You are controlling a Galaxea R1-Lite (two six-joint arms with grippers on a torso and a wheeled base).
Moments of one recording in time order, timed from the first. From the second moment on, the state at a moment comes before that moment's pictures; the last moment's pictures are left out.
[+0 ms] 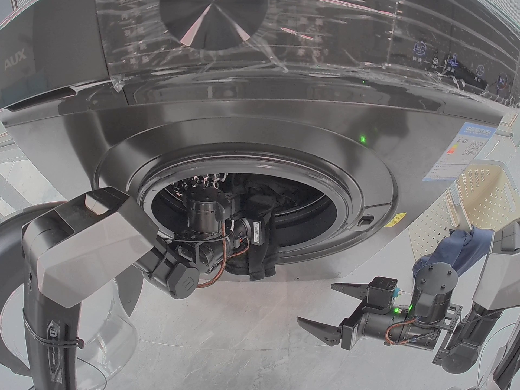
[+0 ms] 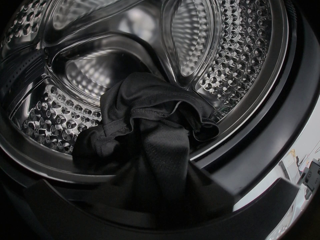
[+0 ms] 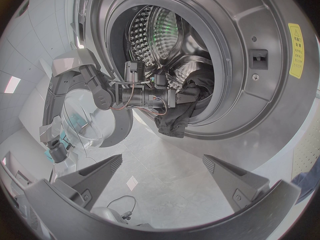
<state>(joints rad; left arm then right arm) -0.54 2.32 -1.15 -1.00 0.03 -0.12 0.71 1.99 -0.19 -1.54 0.14 0.10</state>
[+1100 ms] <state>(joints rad) -0.50 2.51 -1.68 -1.12 0.15 -0.18 0.71 1.99 -0.20 -1.54 0.14 0.10</state>
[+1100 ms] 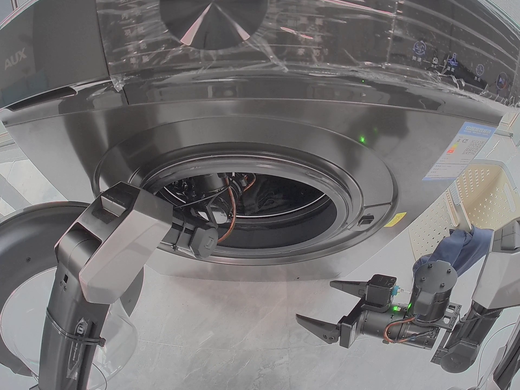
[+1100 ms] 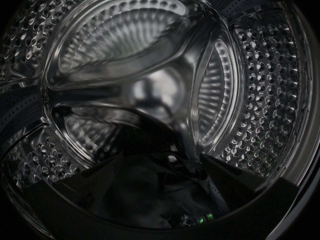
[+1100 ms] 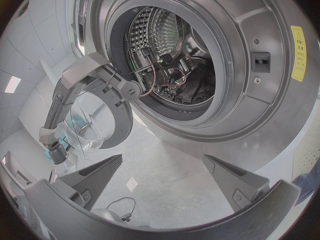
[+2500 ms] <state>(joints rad) -0.73 1.96 -0.45 -1.42 0.02 -0.08 0.67 1.90 -0.15 -1.54 0.14 0.09</state>
